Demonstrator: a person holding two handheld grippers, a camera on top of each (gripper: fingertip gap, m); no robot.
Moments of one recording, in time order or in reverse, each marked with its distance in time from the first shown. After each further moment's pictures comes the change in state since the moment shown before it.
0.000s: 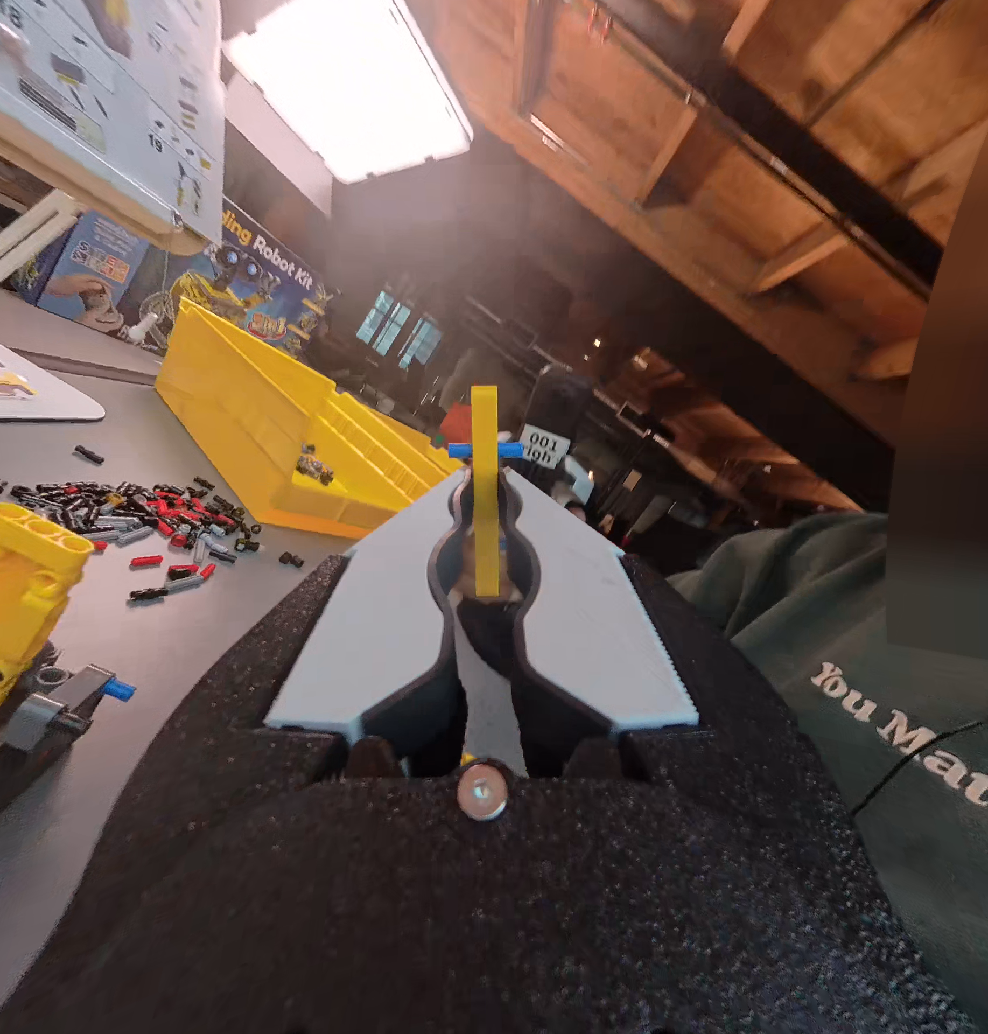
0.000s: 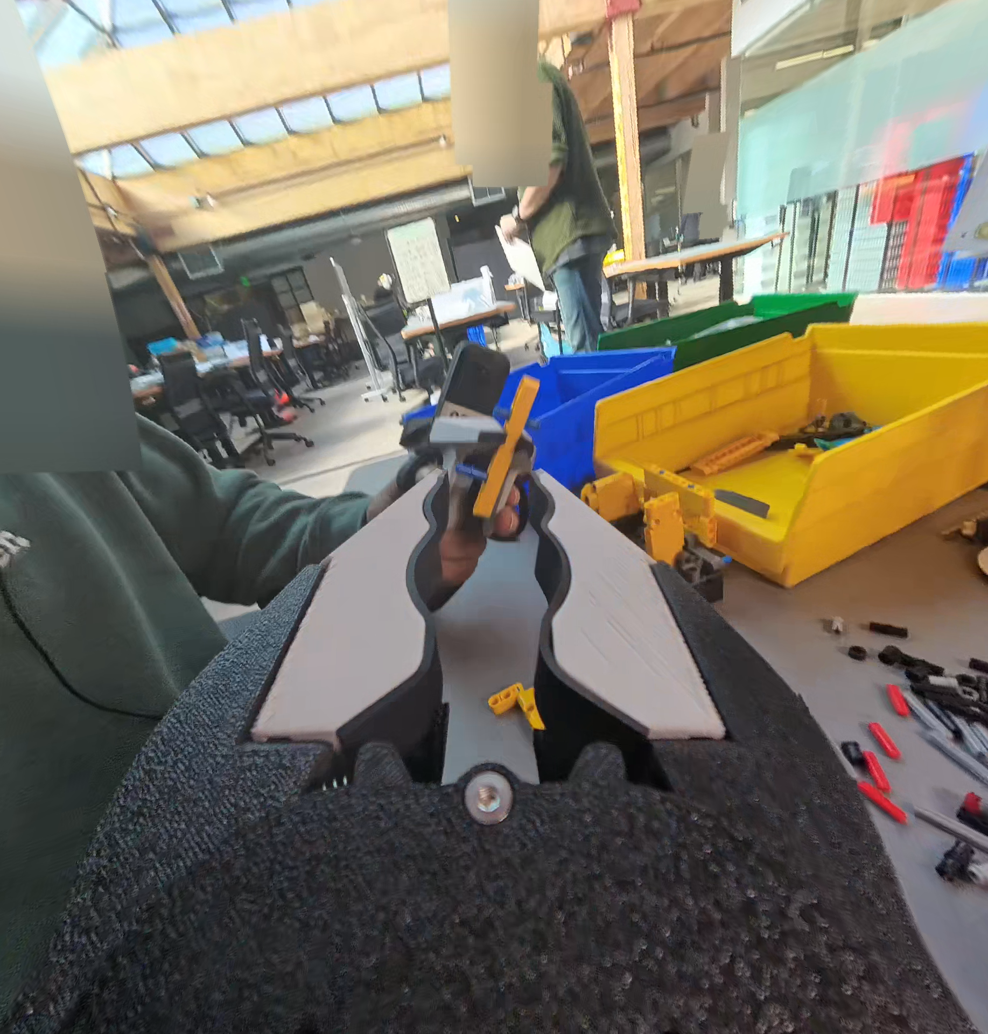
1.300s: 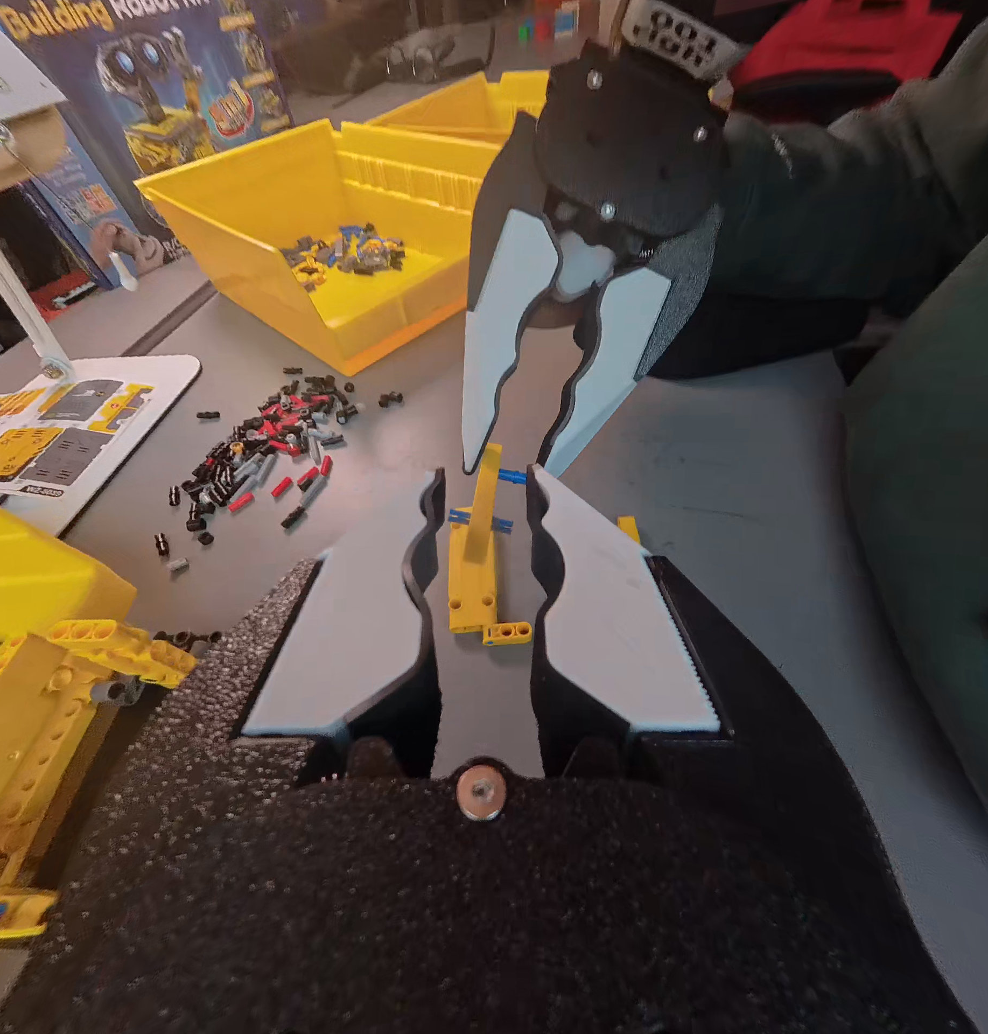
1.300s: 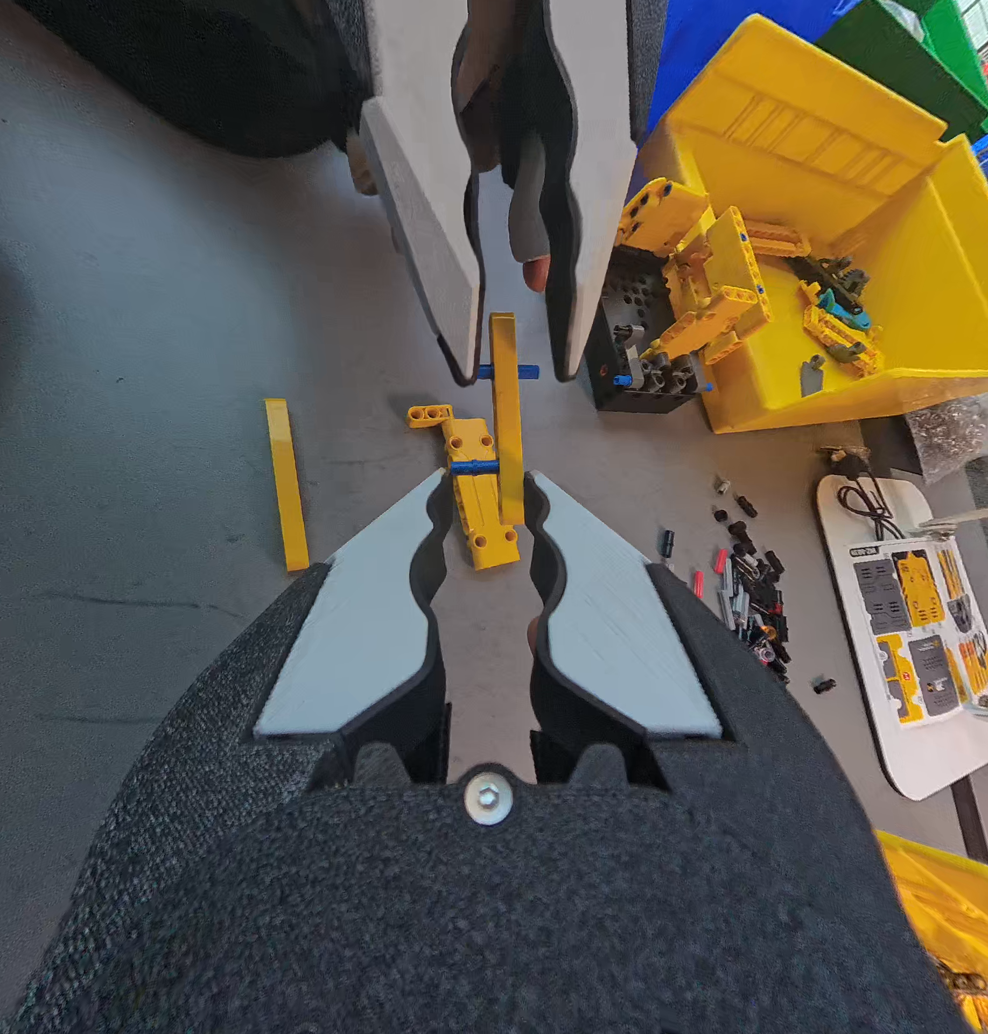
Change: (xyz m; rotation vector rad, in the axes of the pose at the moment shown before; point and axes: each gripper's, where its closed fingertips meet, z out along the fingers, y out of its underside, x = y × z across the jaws) left arm -0.016 0.091 -0.002 -0.715 -0.180 0.753; right arm 0.012 0.110 -0.018 -0.776 0.092 -0.672
